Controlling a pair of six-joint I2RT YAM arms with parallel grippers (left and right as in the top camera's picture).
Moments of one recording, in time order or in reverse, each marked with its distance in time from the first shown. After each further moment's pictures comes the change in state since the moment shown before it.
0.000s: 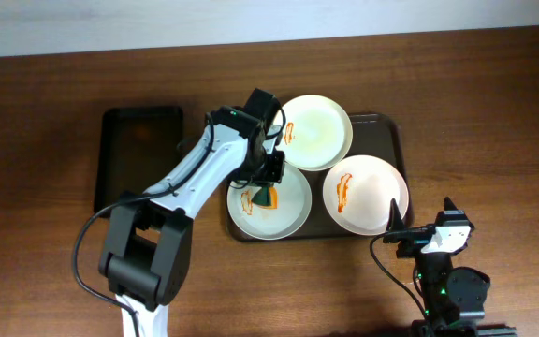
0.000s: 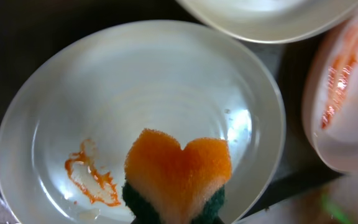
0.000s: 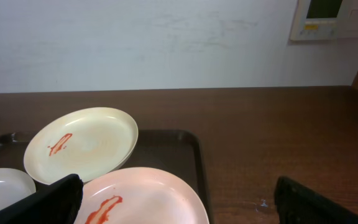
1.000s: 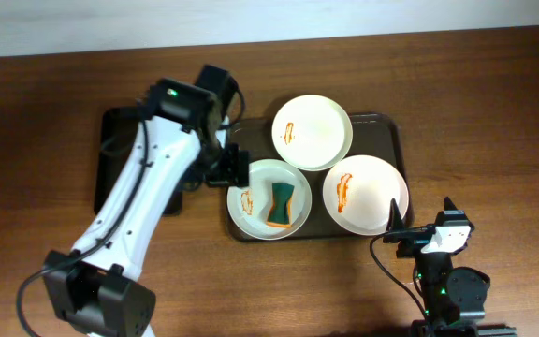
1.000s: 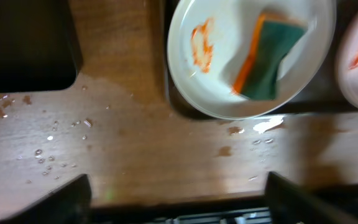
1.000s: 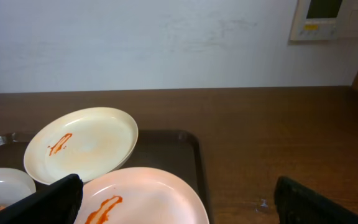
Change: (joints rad) left arm 0.094 -0.230 0.182 -0.537 -0.167 -0.066; right arm 0.000 0.000 0.000 0.000 0.000 -0.001
